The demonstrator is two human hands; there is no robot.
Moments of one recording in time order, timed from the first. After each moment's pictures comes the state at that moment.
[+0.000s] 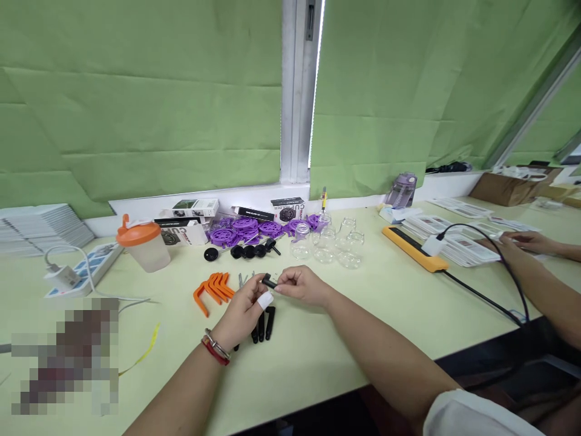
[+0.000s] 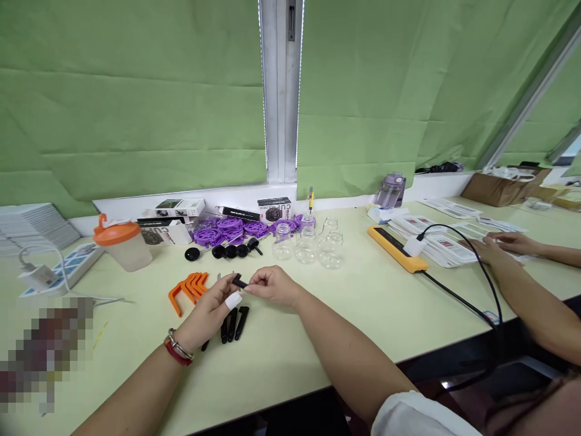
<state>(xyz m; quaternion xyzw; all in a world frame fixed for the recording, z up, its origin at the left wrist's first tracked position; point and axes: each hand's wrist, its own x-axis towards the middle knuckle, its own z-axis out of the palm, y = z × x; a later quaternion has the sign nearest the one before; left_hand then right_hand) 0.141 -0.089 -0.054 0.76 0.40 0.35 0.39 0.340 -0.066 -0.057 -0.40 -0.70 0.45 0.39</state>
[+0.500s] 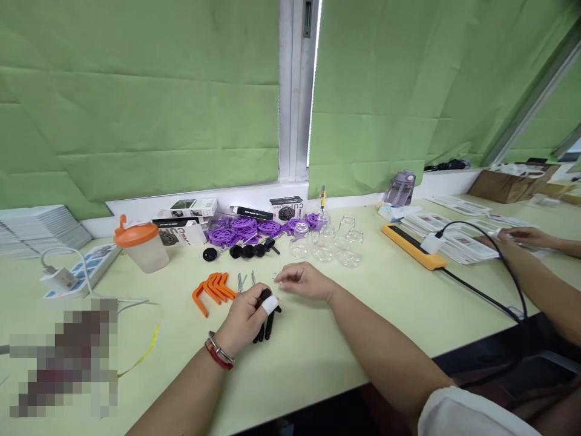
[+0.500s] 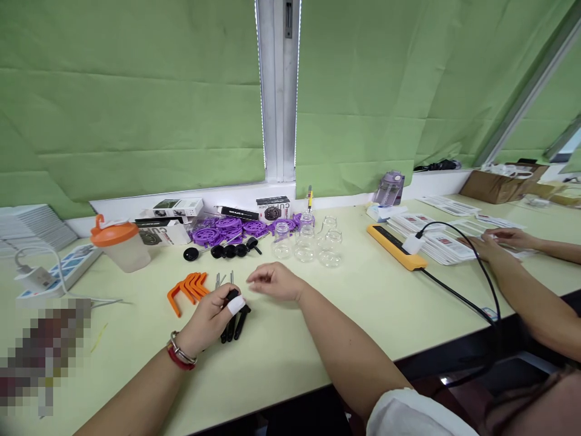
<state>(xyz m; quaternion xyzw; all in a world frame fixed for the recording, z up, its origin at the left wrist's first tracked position) 0.148 -0.102 -0.048 0.78 0.40 0.33 0.35 0.351 -0.058 -0.054 -0.37 -0.77 0.38 0.36</state>
